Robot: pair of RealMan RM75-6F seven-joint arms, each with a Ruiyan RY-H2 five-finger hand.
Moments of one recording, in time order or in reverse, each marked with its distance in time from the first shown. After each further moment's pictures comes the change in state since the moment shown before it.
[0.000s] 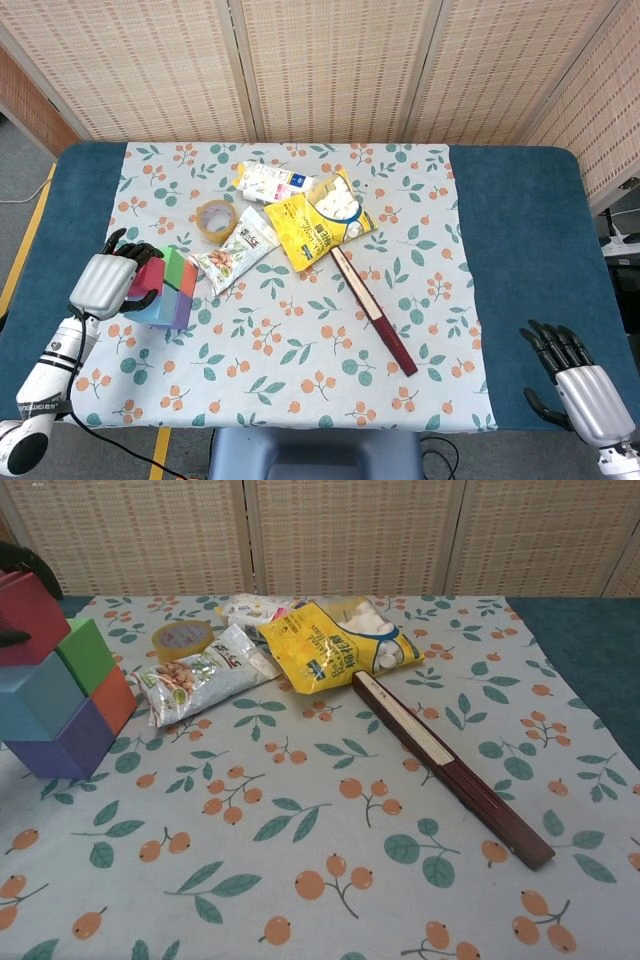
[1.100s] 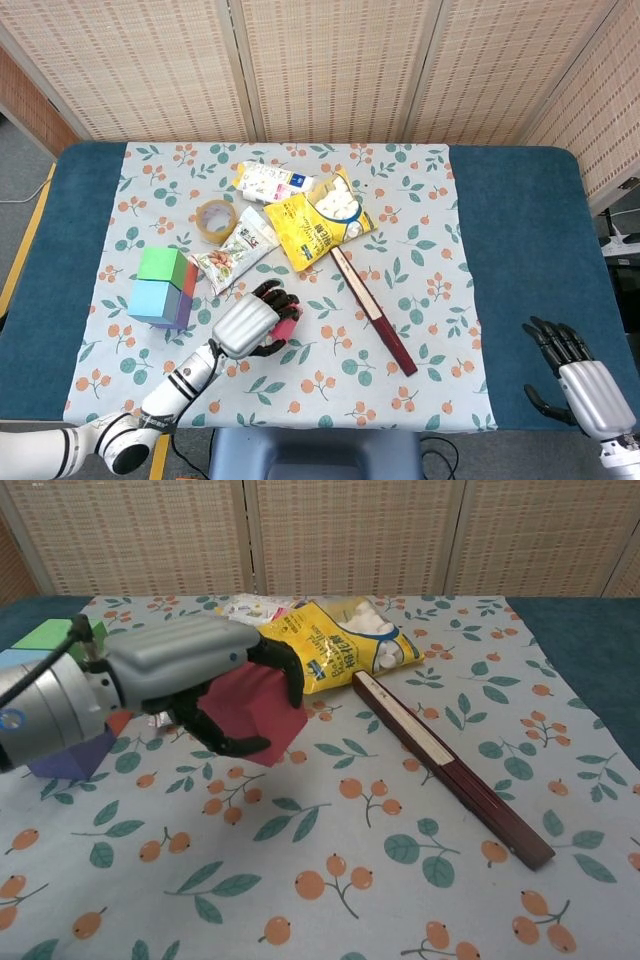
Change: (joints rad) left arm -0.197 -0.456 0.061 0.065 0.204 -0.055 0.147; right arm 0.023 0.022 0.001 -0.002 0.034 -0.028 0.111
